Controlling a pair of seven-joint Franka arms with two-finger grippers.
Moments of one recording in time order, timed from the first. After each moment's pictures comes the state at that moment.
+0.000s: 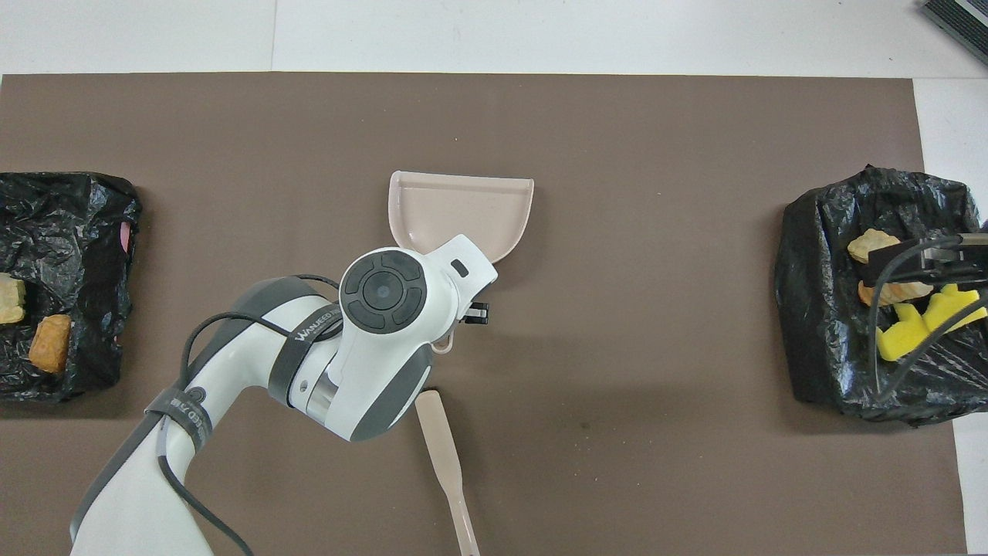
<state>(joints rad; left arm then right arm) -0.59 0.22 -0.07 -1.94 -0.04 2.24 -0.47 -0.11 -0.06 0.09 -1.62 -0.03 1.54 0.05</state>
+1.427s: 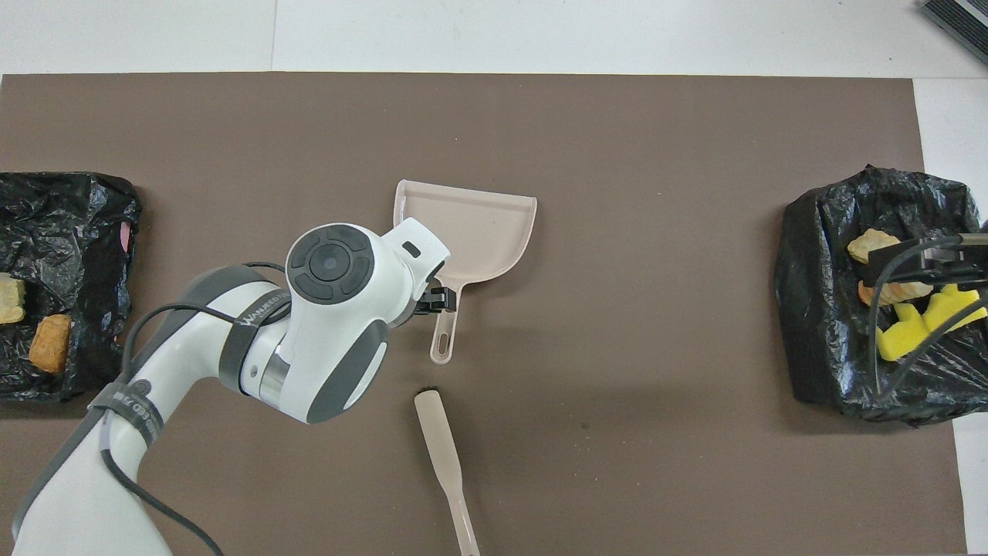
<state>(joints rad) -0.52 0.18 -0.03 -1.94 -0.04 2.15 -0.50 -0.11 -0.06 0.09 -1.62 -0.03 1.54 0.05</state>
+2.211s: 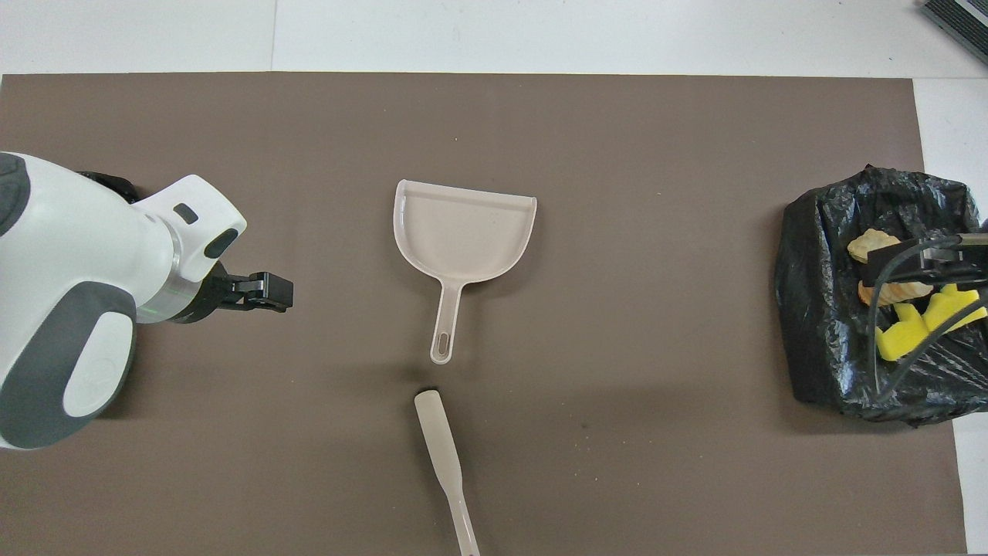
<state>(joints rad) -0.26 -0.07 -0.02 -1.91 -0.04 1.78 -0.24 -0.11 -0.06 0.09 -1.62 -0.03 1.54 0.05</state>
